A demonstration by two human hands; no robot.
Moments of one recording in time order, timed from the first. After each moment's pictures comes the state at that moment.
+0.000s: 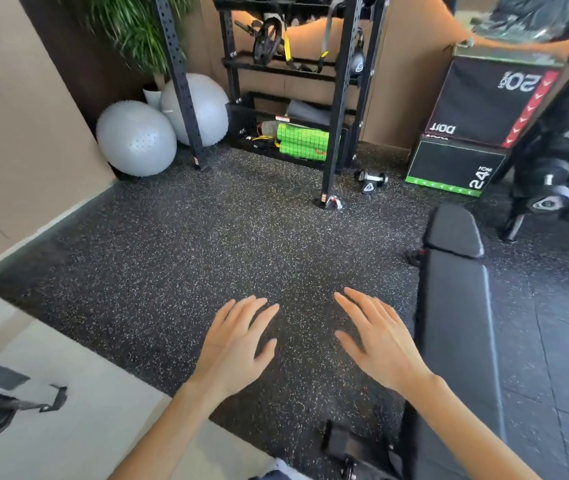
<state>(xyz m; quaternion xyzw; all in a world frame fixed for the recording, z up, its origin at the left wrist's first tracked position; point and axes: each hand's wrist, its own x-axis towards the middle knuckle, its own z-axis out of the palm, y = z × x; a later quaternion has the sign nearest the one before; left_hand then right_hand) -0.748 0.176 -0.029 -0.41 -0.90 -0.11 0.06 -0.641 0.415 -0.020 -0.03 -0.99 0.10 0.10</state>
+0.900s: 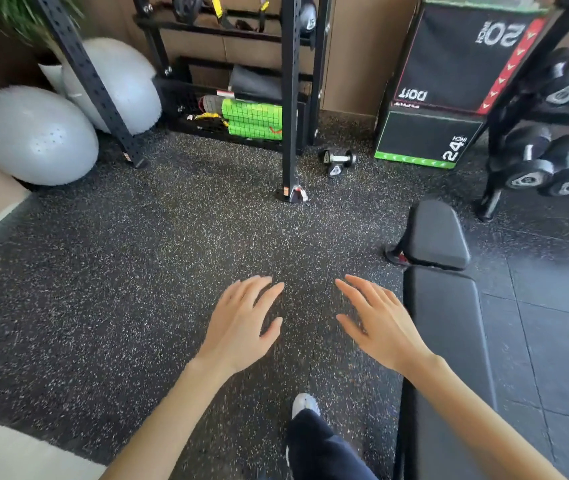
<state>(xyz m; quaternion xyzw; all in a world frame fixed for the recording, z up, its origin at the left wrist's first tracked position) -1.028 0.431 -0.034 -0.47 -0.88 -0.11 -0.01 -0.887 0.643 -0.029 -0.12 -0.99 0.12 0.03</state>
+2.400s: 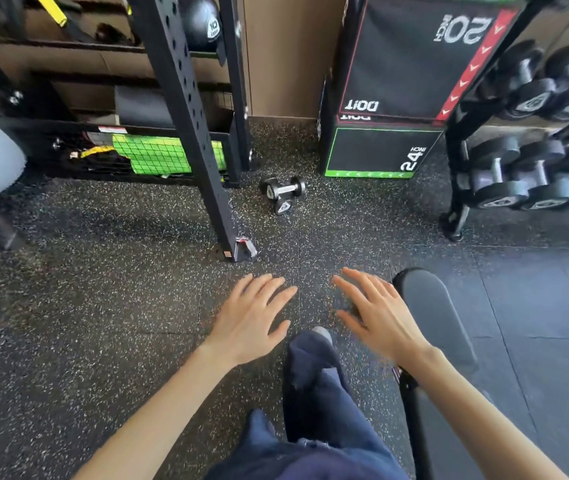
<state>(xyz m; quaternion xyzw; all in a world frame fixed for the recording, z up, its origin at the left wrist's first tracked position) -1.468 0.882 -0.078 -0.63 -0.77 -0.06 -0.07 -1.281 1.051 -0.060 -0.22 -0.97 0.11 -0.01</state>
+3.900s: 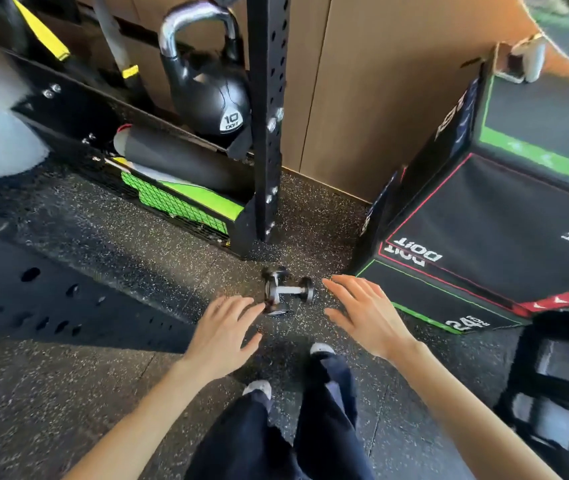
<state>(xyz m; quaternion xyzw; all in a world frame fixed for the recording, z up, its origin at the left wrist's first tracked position) -1.803 1.367 -0.119 -0.40 -0.91 -0.07 -0.11 -1.721 1.631 -0.072 -0.01 -0.99 0.10 -0.10</state>
